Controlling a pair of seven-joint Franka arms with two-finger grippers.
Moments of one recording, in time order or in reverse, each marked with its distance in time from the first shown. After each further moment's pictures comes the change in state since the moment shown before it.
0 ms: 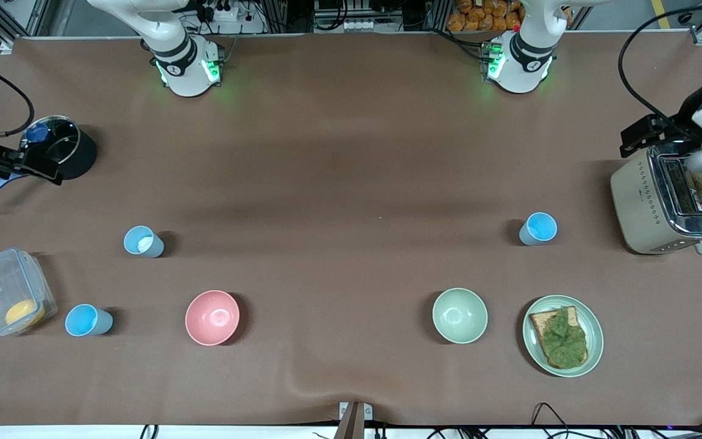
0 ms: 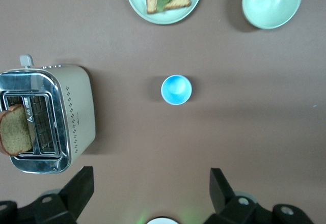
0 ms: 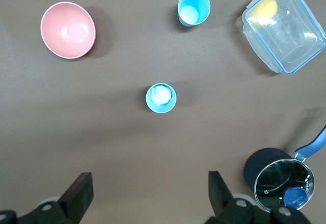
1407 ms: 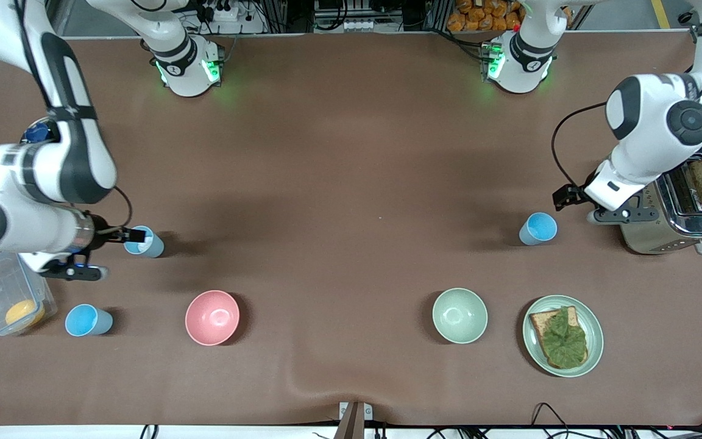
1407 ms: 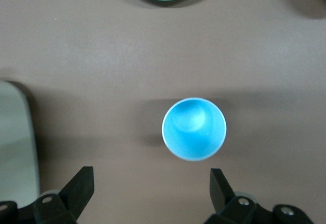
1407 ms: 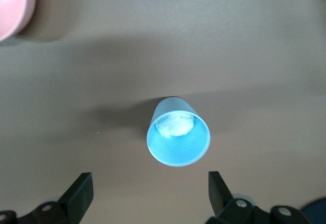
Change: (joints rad) left arm 0.059 0.035 -0.023 -0.722 0.000 0.892 0.014; right arm 0.030 0.325 0.003 -0.238 0.001 0.395 -0.004
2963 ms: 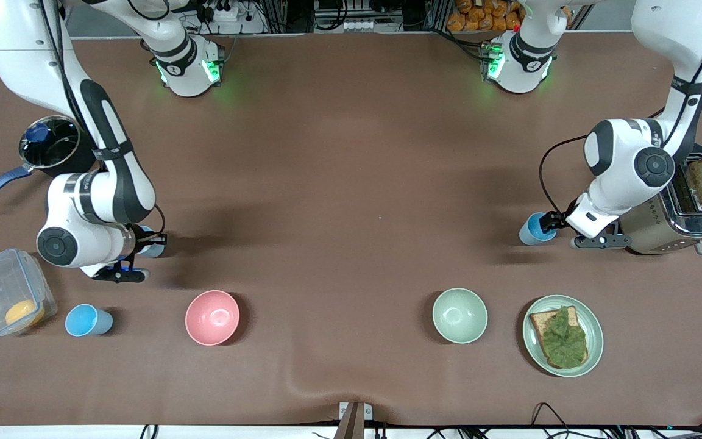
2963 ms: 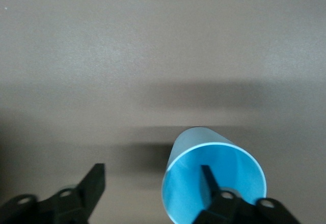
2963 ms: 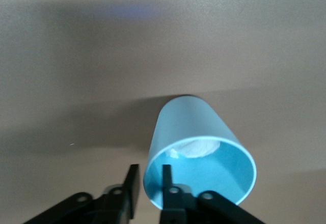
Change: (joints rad) left arm 0.017 0.221 -0.006 0.040 0.000 0.158 0.000; right arm 0.016 0.139 -0.002 -0.032 -0.002 0.063 -0.002
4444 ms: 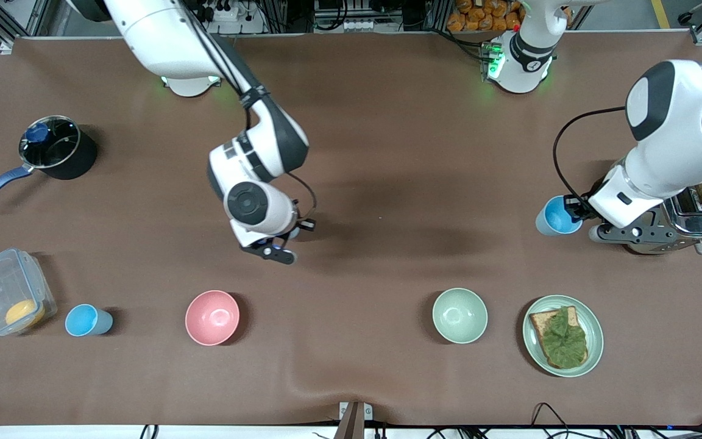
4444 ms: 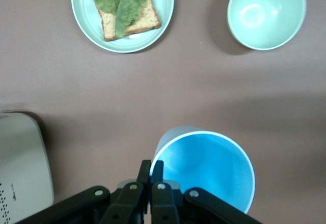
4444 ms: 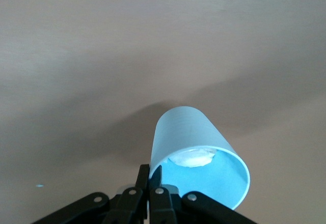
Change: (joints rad) left arm -0.045 -0.137 -0.106 0.468 0.000 -0.649 -0.054; right arm 0.533 0.104 0.022 0.309 0.213 -0.009 0.709
